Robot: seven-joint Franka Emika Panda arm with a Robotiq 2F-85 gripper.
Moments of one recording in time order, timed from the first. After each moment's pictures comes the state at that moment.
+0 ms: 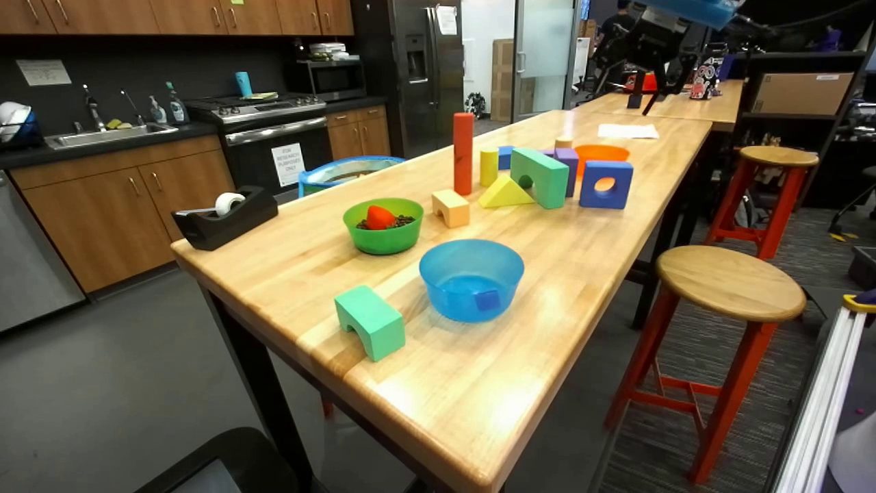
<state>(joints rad) -0.31 -0.32 -0.23 -2.47 0.24 2.45 0.58</state>
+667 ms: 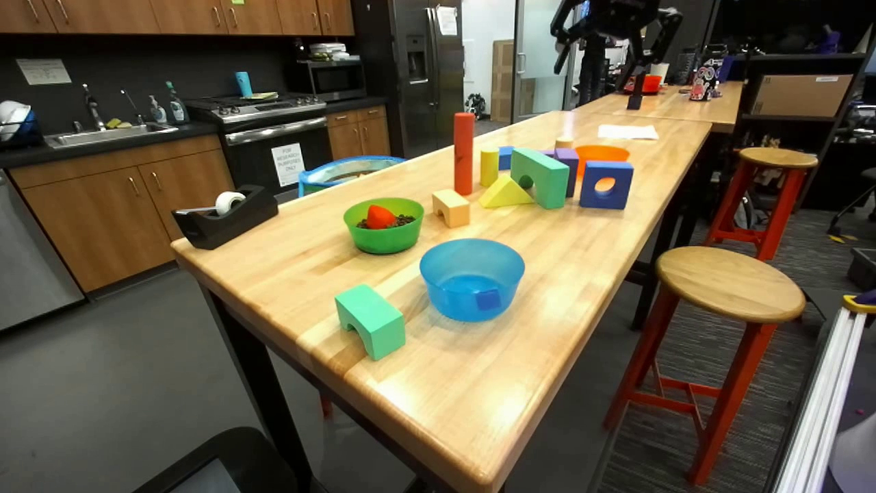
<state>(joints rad) -0.27 -0.63 0.05 -2.68 0.09 2.48 0.57</state>
